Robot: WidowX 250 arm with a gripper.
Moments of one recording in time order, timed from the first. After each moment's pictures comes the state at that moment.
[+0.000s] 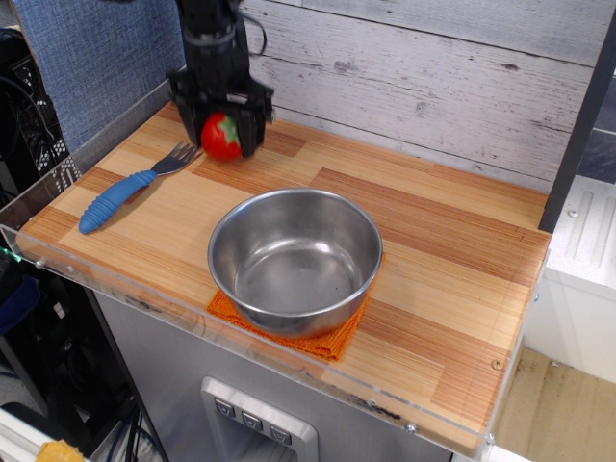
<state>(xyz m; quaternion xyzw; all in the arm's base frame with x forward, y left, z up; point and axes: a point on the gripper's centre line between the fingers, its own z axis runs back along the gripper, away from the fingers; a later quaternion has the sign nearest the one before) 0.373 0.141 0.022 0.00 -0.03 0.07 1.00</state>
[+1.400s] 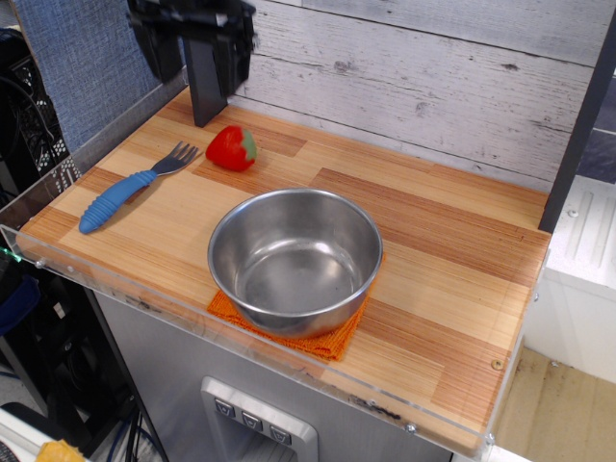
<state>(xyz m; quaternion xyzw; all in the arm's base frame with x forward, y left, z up) 0.322 0.116 0.135 0.02 -0.09 0.05 0.99</state>
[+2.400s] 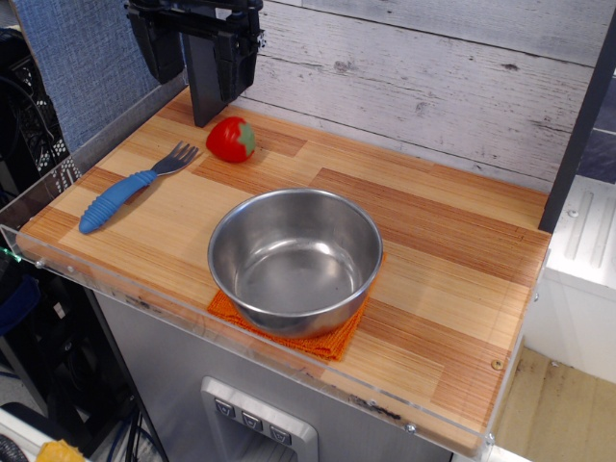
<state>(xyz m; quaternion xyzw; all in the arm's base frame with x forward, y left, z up) 0.301 0.095 0.144 0.02 -0.05 0.01 1.00</state>
